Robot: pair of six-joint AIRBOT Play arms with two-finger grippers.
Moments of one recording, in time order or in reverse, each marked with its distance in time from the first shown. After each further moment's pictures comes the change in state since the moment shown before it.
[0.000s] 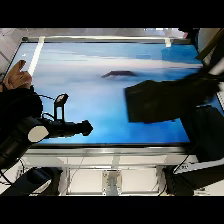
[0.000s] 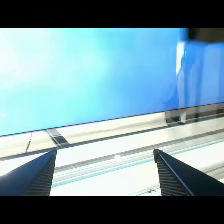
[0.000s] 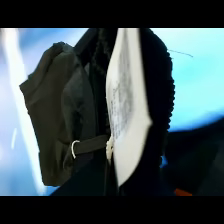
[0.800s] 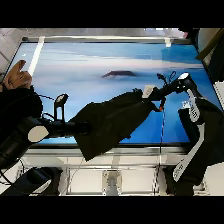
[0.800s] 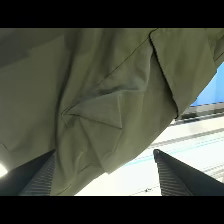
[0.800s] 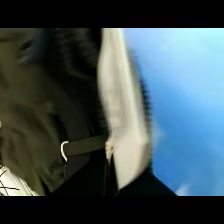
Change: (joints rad) left arm 0.000 0.000 0.000 -0.013 0.000 -0.010; right arm 0.620 -0.492 -0.255 0.193 -0.121 -0.330
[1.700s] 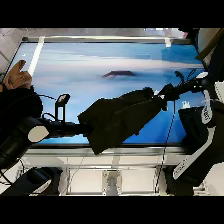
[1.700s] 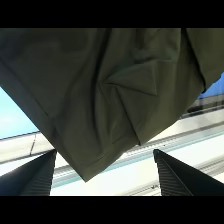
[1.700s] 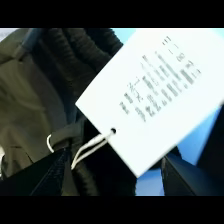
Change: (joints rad) left arm -0.002 -0.001 0.000 -0.003 0.000 0.048; right arm -0.160 0.058 -0.044 -0.058 -0.038 0.092
